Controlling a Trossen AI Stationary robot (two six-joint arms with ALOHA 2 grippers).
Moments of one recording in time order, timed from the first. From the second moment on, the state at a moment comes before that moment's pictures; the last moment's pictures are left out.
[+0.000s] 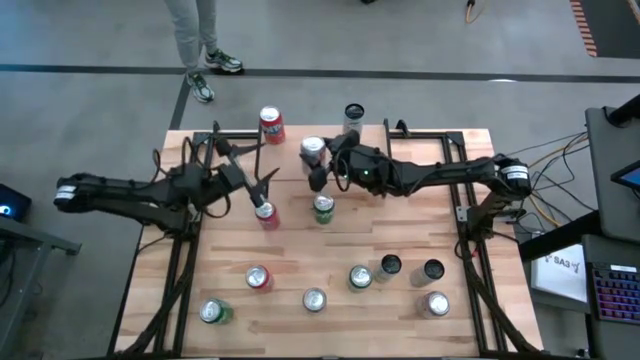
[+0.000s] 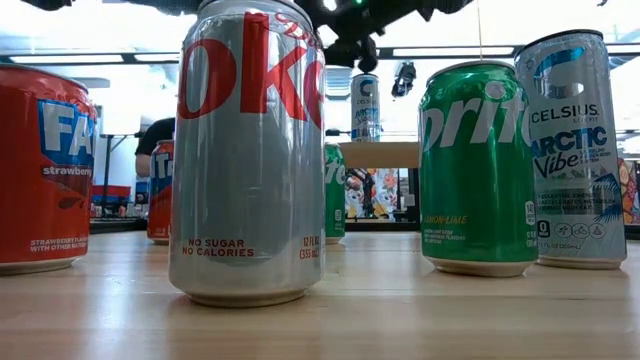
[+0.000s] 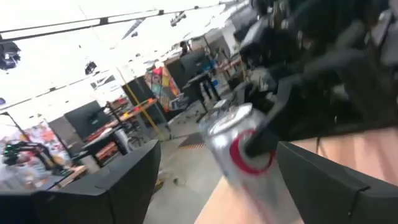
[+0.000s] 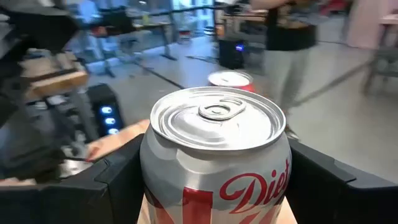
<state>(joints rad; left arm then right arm) -0.01 0.84 0.62 0.37 -0.55 0.56 -0.12 1.67 1.28 0.28 0.50 0.18</state>
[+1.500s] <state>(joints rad) 0.03 0.72 0.59 0.36 -0.72 0.67 -0.11 1.83 1.27 0.43 0.79 0.16</state>
